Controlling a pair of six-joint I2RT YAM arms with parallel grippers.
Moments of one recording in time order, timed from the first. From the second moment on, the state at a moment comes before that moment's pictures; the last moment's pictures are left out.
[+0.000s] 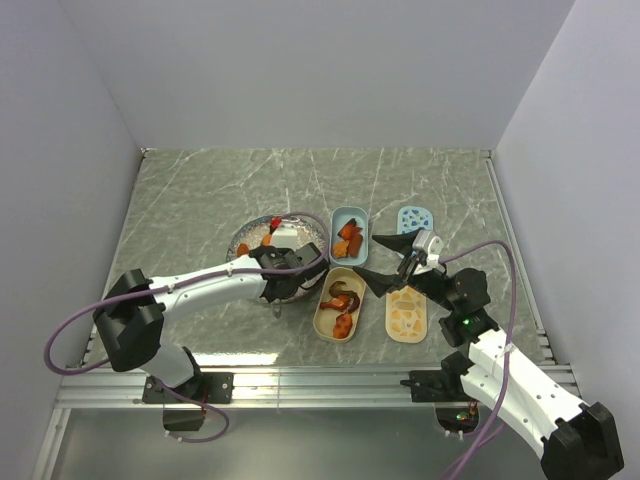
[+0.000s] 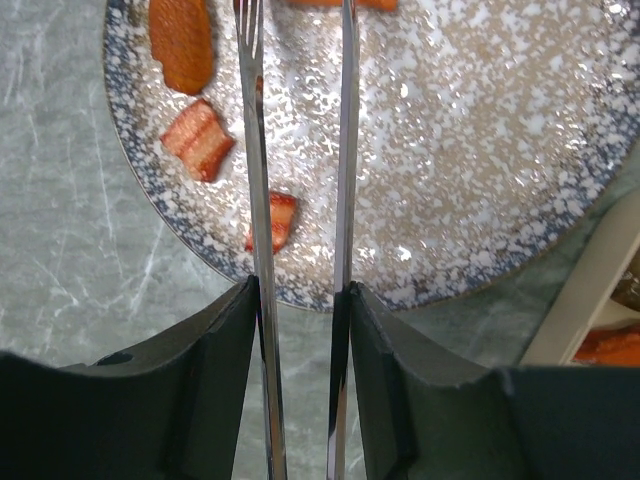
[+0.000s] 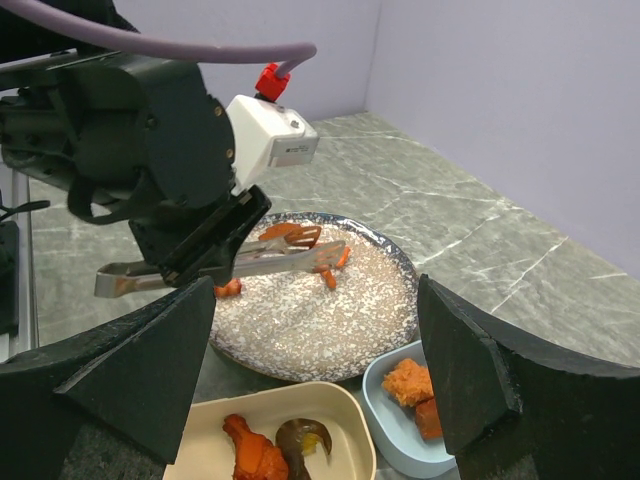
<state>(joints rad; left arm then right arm) -0.97 1.52 1.08 -0.86 -0.69 -0.92 0.45 0.68 0.29 0.65 -0.57 0.06</state>
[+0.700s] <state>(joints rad) -1.03 1.52 1.08 -0.89 -0.69 -0.97 0.45 0.68 0.29 0.65 -0.57 0.06</state>
